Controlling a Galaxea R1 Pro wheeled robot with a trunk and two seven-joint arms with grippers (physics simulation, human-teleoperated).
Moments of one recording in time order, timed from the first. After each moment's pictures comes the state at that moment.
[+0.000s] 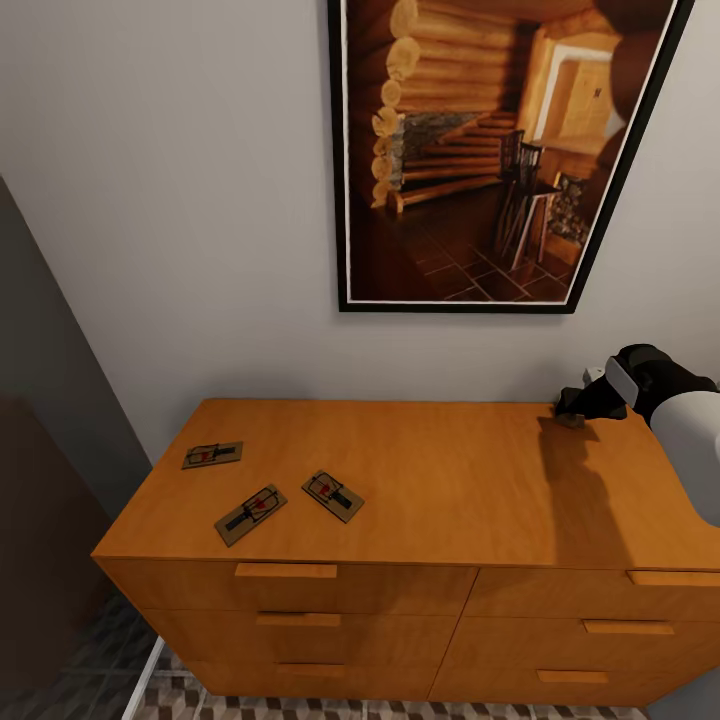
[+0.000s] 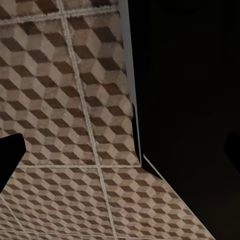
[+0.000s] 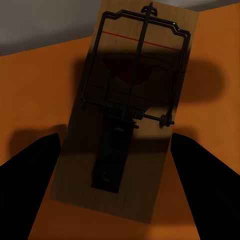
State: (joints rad) left arm -0.06 0.05 -0.13 0.07 0.01 -0.08 0.08; right arm -1.46 -0.36 0.02 -0.18 0.00 0.89 0.13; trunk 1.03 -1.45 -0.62
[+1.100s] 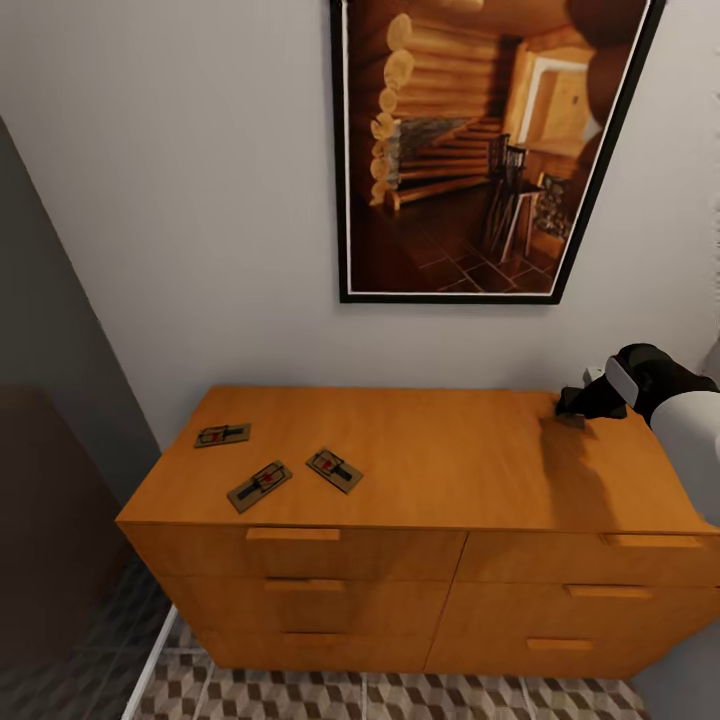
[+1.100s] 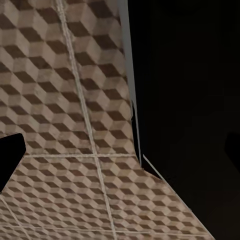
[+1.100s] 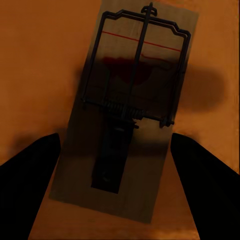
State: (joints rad) left arm -0.06 0.05 -0.13 0.07 0.01 -0.08 0.08; right arm -1.46 -0.36 0.02 -0.18 0.00 0.89 0.14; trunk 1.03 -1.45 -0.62
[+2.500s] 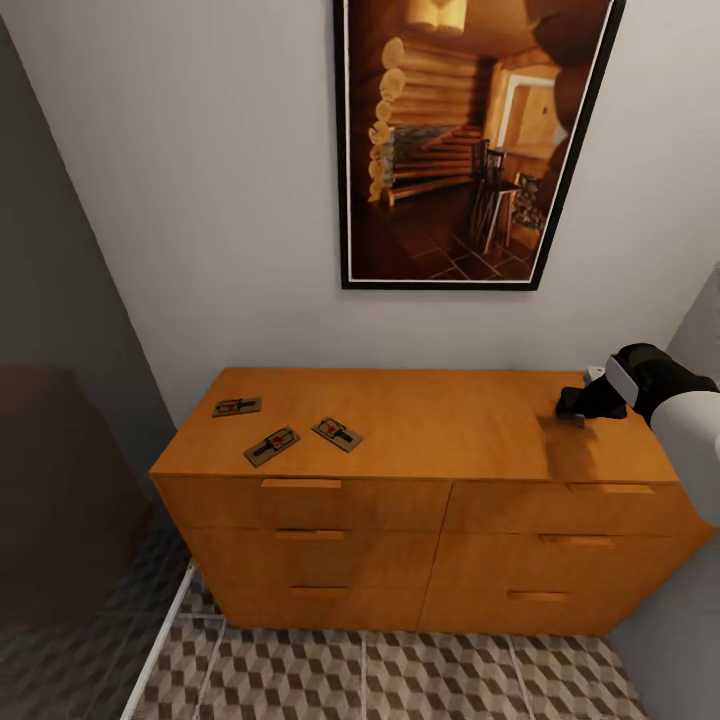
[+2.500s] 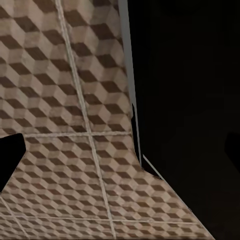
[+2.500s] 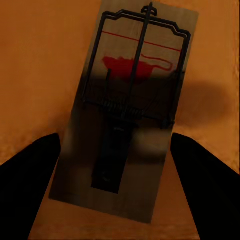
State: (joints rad) left arm -0.06 0.04 -0.13 0.07 0.01 -0.08 0.08; right arm -1.46 -0.36 0.02 -0.18 0.00 0.89 0.13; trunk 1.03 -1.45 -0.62
